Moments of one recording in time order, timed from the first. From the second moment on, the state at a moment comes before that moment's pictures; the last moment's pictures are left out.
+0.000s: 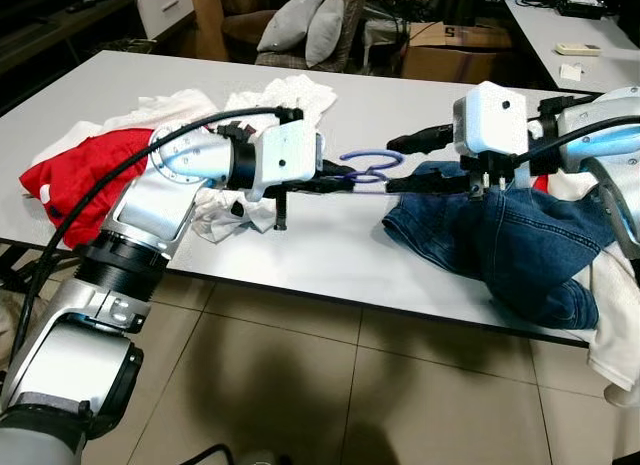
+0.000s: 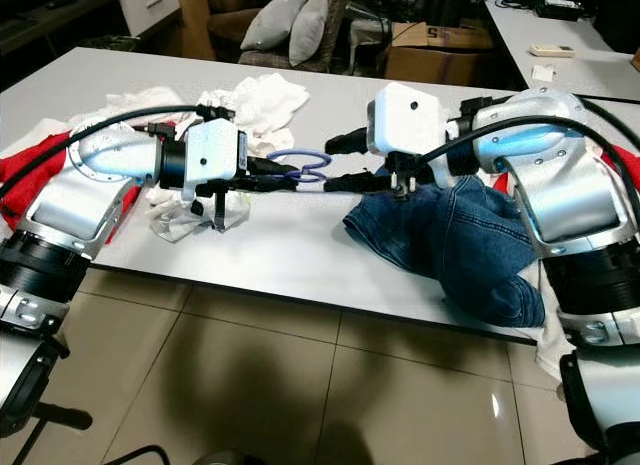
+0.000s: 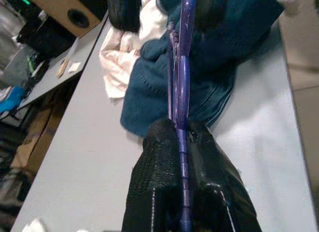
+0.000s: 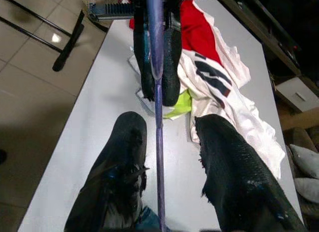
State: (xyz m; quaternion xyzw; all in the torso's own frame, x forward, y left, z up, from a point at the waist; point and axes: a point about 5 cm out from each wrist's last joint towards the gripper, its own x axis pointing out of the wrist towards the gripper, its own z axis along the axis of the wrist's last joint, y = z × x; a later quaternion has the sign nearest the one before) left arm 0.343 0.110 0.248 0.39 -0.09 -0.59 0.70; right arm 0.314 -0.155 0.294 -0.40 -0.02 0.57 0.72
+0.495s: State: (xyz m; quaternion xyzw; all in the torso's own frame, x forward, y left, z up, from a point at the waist) left arm 0.337 0.095 0.250 0.39 -0.15 -0.59 0.69; right arm 0.315 -0.149 0.282 -0.39 -0.01 0.57 0.72
